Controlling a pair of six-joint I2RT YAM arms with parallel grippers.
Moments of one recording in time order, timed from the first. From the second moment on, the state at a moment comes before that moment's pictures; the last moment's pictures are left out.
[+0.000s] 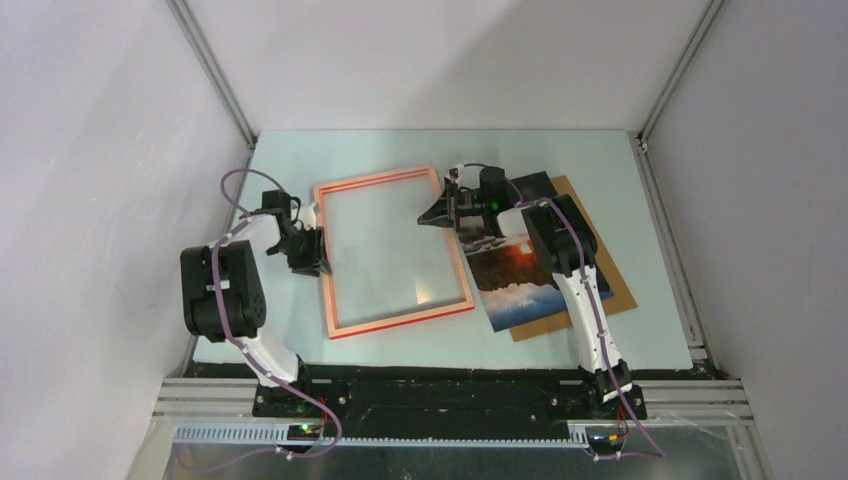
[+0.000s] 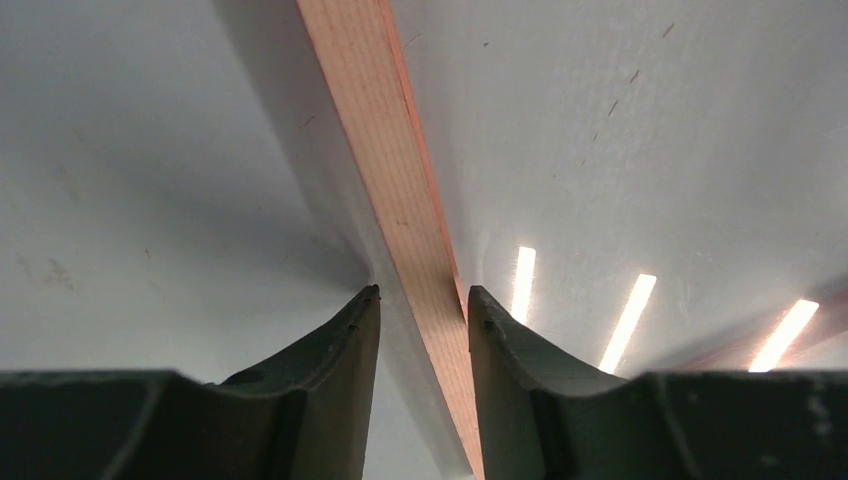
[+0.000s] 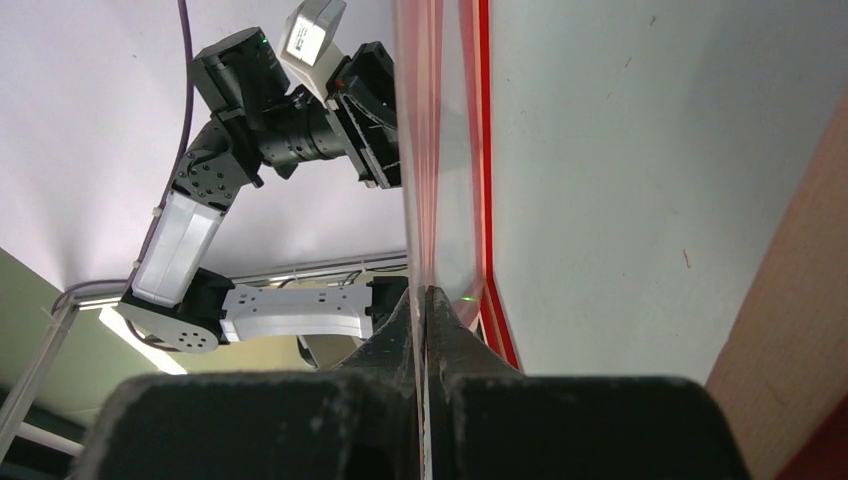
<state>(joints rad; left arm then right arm) 0.14 1.68 1.00 -0.63 0.32 0.07 0.41 2.51 1.56 0.78 -1.16 1.43</state>
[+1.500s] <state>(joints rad) 0.14 1.69 1.00 -0.63 0.35 0.07 0.41 2.56 1.64 0.63 -1.18 1.25</state>
